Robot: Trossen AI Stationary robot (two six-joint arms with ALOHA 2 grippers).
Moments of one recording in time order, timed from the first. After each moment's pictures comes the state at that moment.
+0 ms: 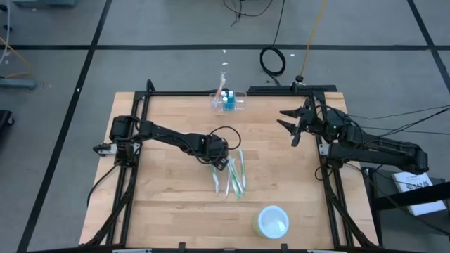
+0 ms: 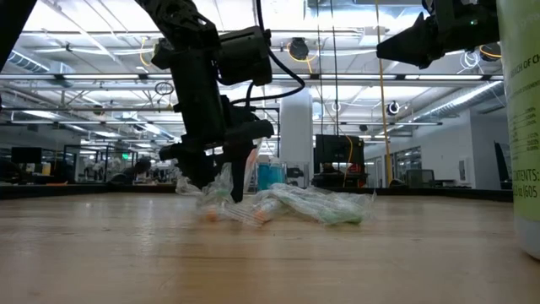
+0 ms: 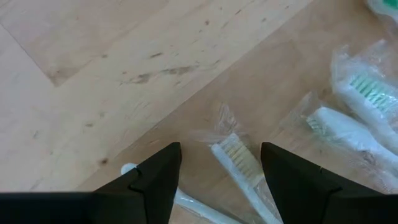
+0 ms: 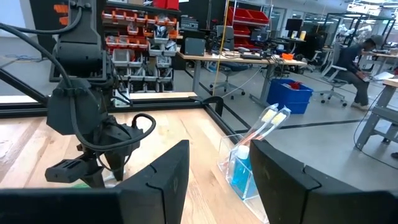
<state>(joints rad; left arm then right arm) 0.00 1.92 1.16 -0.52 -0.13 -0.89 -0.35 0.53 0.43 0.08 0.00 -0.09</state>
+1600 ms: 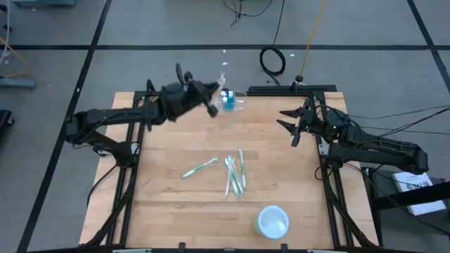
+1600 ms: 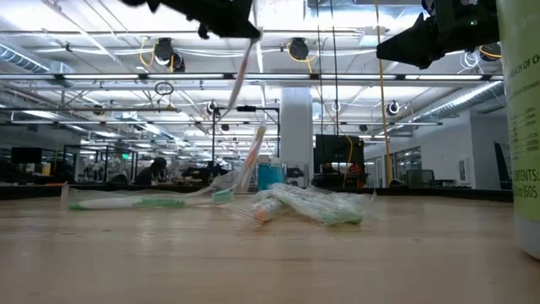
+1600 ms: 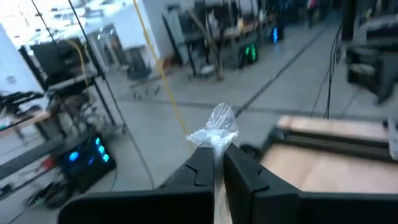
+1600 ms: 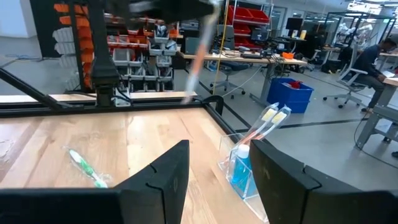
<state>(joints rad) 0.29 1.37 1.07 0.30 -0.35 0.23 -0.35 0.53 0.43 0.07 0.00 -0.09</state>
